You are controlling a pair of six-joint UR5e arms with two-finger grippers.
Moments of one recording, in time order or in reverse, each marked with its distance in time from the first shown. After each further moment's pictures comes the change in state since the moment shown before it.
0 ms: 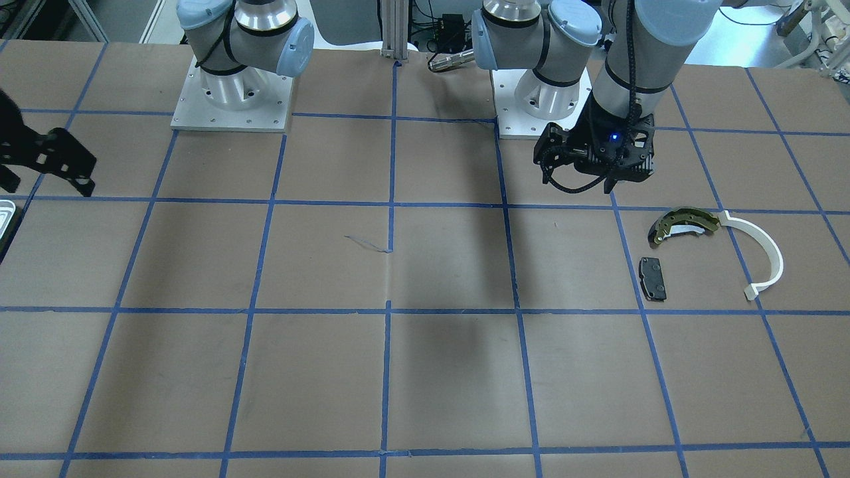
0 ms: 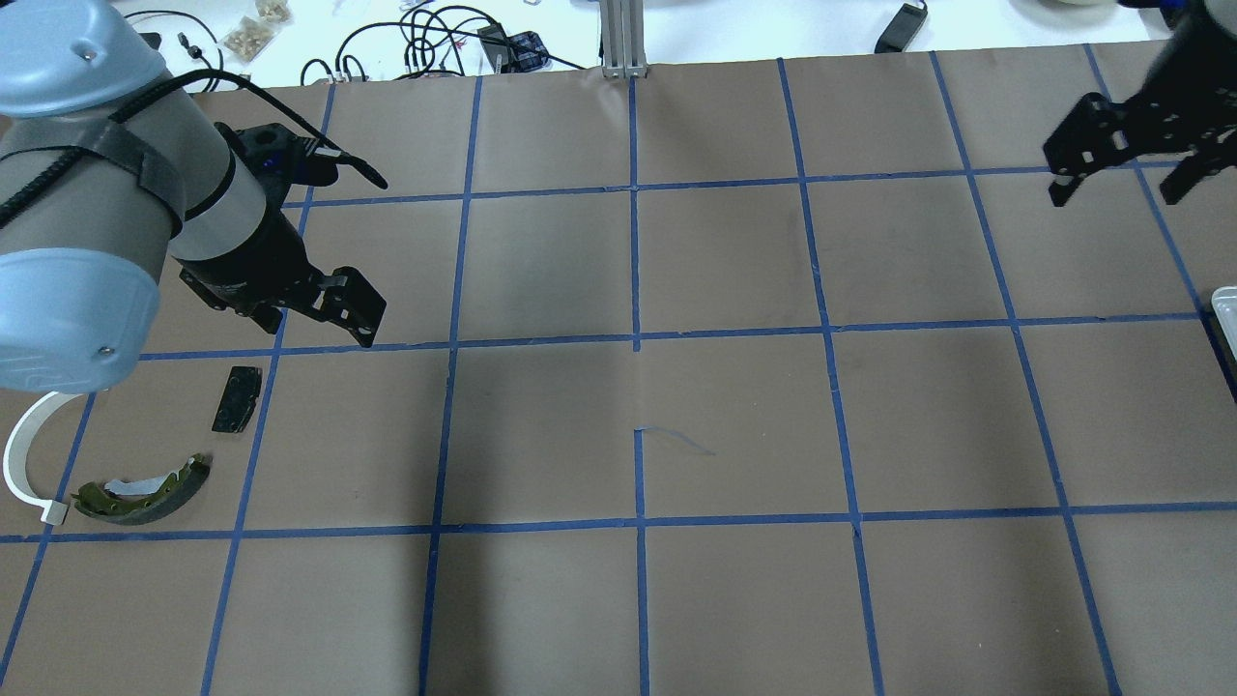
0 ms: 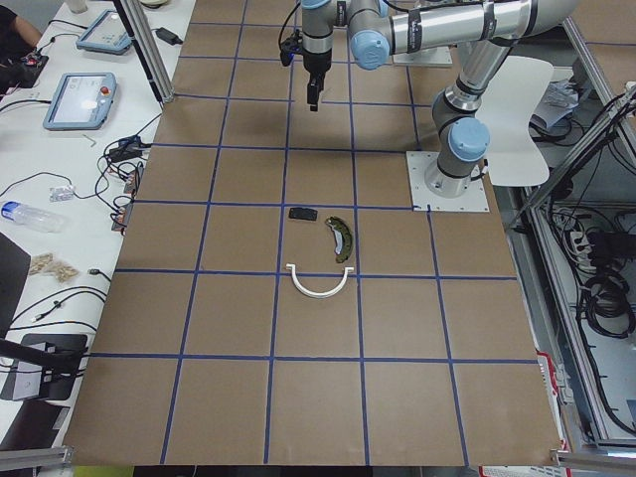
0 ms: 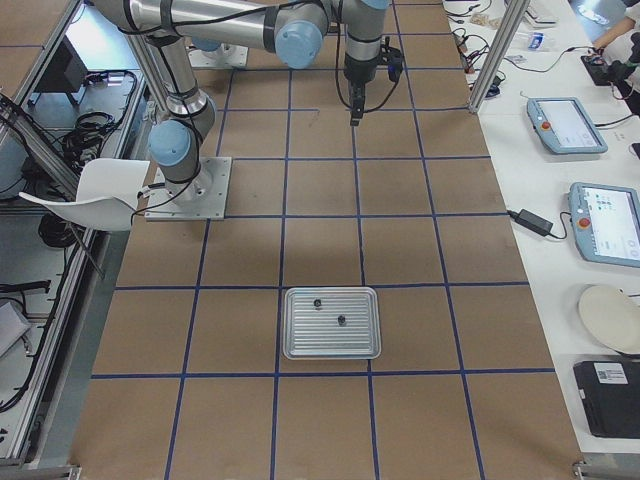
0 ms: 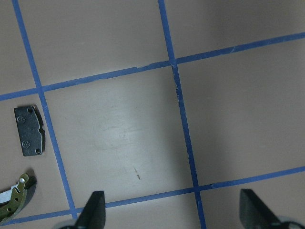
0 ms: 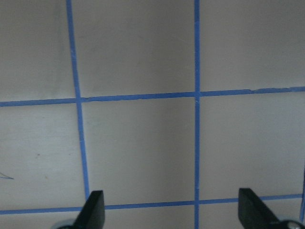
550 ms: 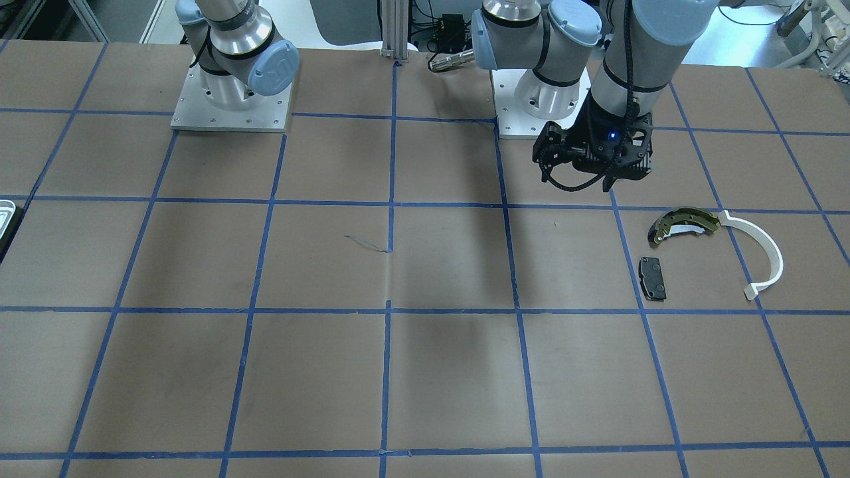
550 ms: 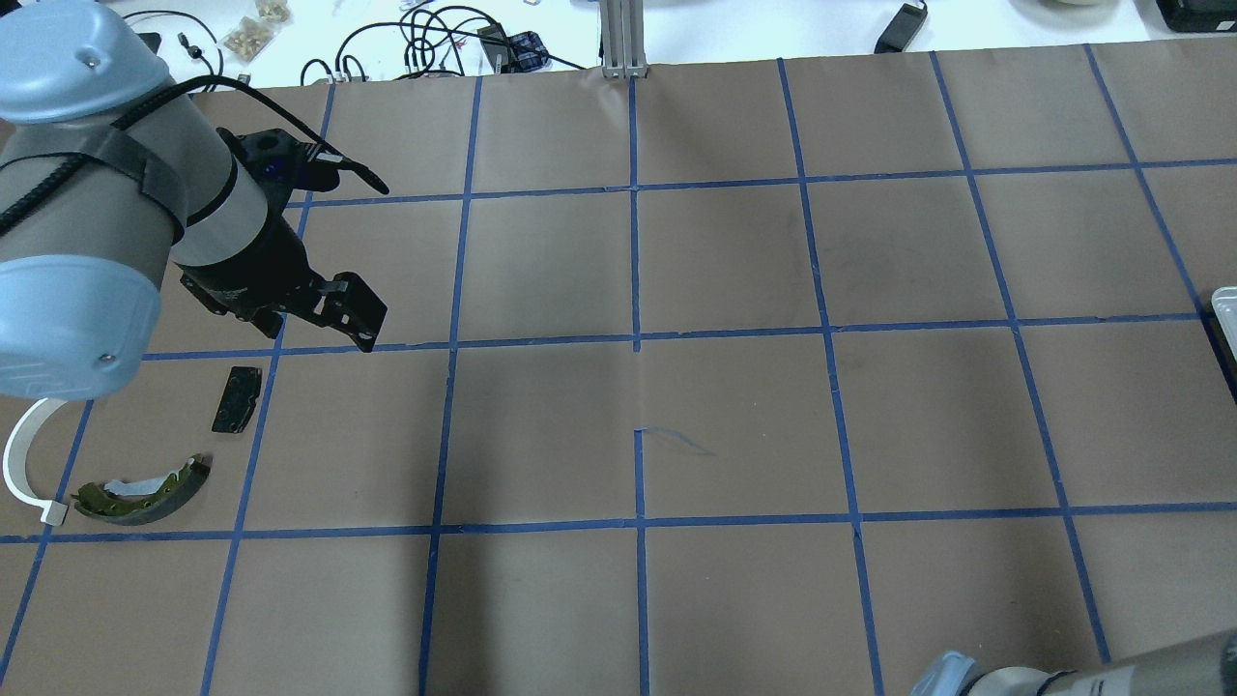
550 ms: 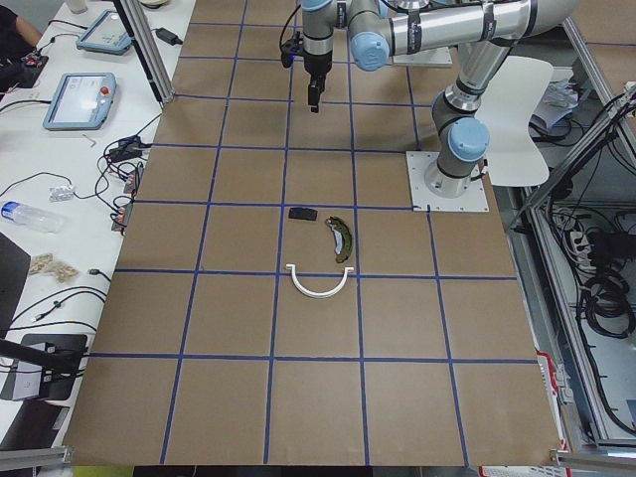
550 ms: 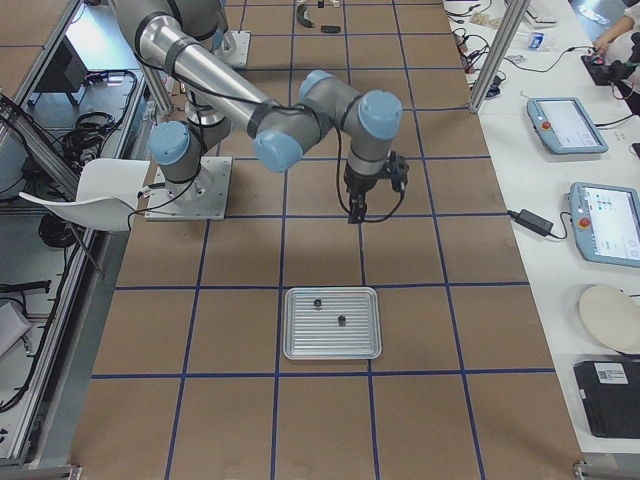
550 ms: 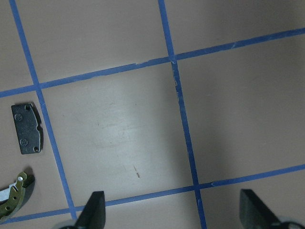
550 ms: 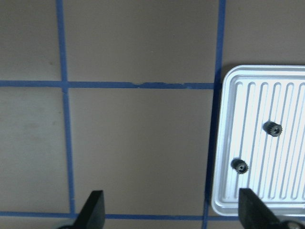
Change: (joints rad) left arm -0.001 0.005 -0.006 0.001 0.001 0.000; right arm -0.350 0.212 0.000 -0.189 -0.020 -0.431
